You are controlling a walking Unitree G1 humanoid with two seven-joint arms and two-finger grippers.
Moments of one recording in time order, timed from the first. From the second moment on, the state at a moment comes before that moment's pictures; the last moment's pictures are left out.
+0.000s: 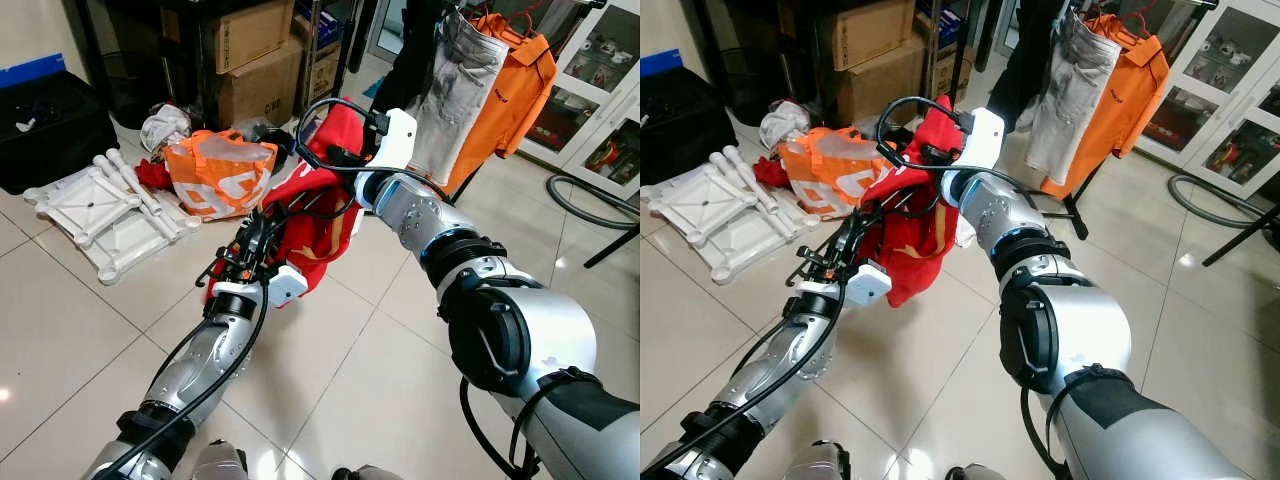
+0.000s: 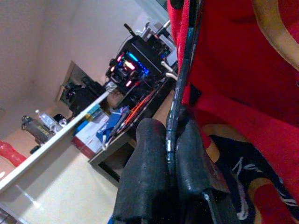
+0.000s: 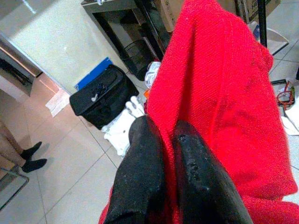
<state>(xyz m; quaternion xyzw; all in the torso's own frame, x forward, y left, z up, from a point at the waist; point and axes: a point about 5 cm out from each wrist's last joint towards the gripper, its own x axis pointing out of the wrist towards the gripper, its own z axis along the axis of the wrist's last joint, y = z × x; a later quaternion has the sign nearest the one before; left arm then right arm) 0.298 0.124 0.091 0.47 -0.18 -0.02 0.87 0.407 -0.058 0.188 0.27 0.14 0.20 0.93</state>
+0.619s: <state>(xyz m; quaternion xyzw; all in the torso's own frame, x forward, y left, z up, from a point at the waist) 0.299 0.113 0.090 0.41 -0.15 -0.07 0.90 0.408 -0.068 0.186 0.27 0.14 0.18 0.94</state>
